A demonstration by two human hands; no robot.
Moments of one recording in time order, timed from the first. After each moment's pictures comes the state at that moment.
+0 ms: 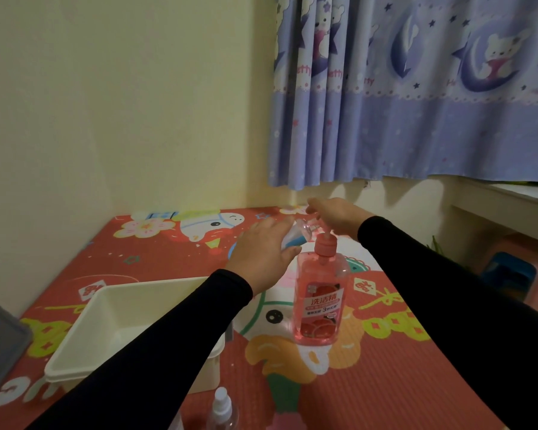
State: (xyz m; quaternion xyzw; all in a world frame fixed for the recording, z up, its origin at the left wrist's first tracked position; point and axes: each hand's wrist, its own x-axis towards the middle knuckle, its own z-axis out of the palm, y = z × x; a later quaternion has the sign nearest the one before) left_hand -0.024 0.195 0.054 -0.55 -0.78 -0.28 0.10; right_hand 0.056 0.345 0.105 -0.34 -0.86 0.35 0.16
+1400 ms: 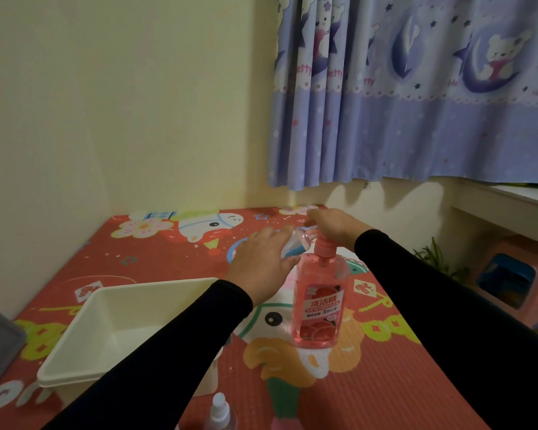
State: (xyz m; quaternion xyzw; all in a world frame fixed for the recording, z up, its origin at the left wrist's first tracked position) left_hand -0.022 0.196 0.041 -0.54 -0.78 -0.28 0.09; right_hand 0.054 0.341 0.092 -0.34 -0.85 0.37 0.16
